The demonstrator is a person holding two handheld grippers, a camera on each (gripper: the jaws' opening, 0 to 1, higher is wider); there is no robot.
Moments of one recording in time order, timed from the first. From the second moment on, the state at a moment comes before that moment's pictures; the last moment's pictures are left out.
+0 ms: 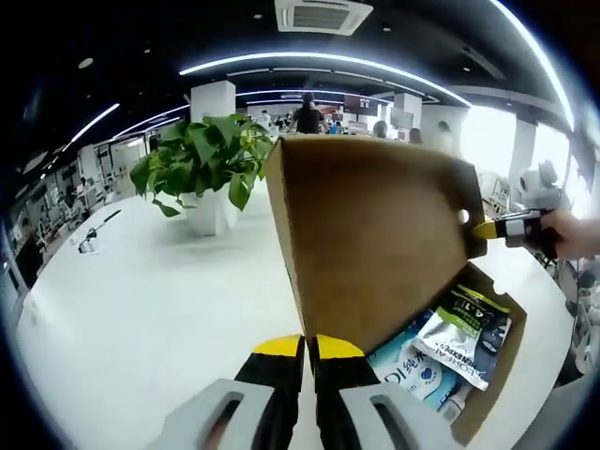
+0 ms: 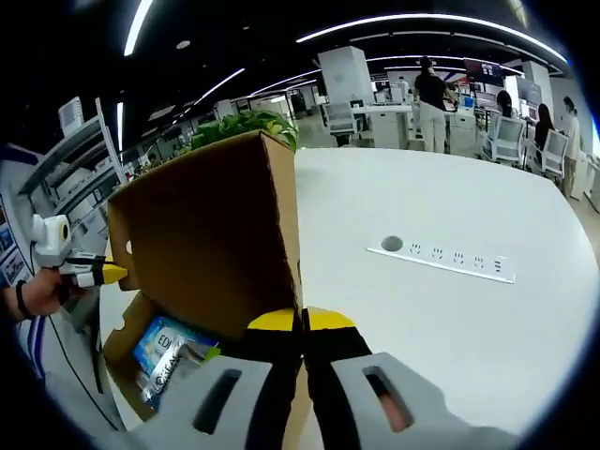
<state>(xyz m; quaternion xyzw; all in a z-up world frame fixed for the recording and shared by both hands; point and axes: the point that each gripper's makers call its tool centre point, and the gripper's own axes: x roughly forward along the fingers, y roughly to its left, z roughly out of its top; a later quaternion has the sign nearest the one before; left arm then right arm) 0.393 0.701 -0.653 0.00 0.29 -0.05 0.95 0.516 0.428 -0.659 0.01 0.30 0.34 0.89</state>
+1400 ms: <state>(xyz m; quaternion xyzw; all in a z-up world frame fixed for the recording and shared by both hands) 0.424 0.713 -0.670 -0.01 0.32 -0.03 0.95 0.527 0.431 -0.693 0.05 0.34 0.31 0.88</state>
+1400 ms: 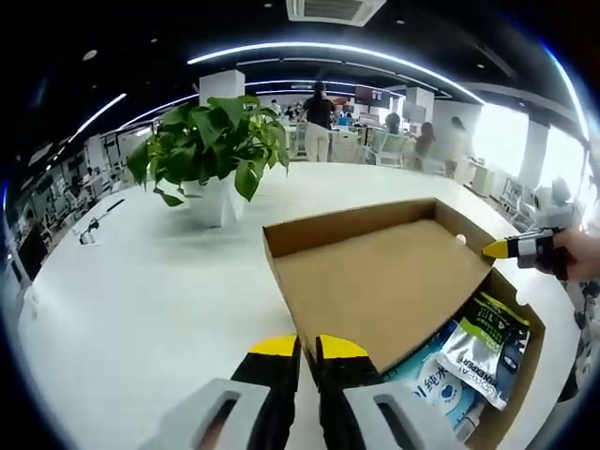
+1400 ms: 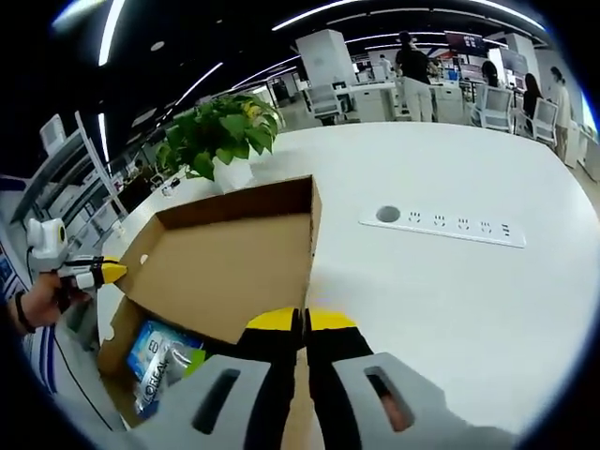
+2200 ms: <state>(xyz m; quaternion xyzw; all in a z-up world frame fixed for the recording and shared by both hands) 0.429 0.711 -0.675 -0.02 0.34 -0.02 0.94 0.527 0.430 -0.696 0.05 0.36 0.30 0.88</state>
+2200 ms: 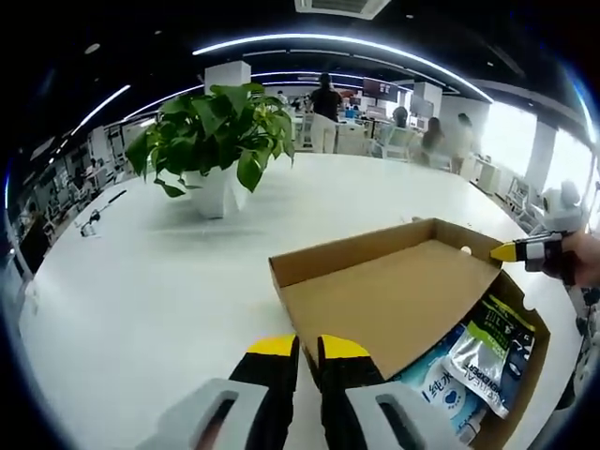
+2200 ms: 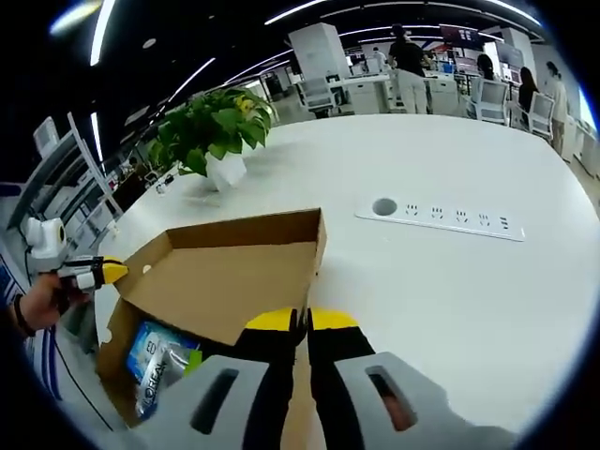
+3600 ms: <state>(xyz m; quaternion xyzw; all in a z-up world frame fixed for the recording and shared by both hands) 0.372 0.680 -0.638 -0.03 0.32 -0.05 0.95 0.456 0.385 -0.650 0.07 0.34 0.30 0.89</state>
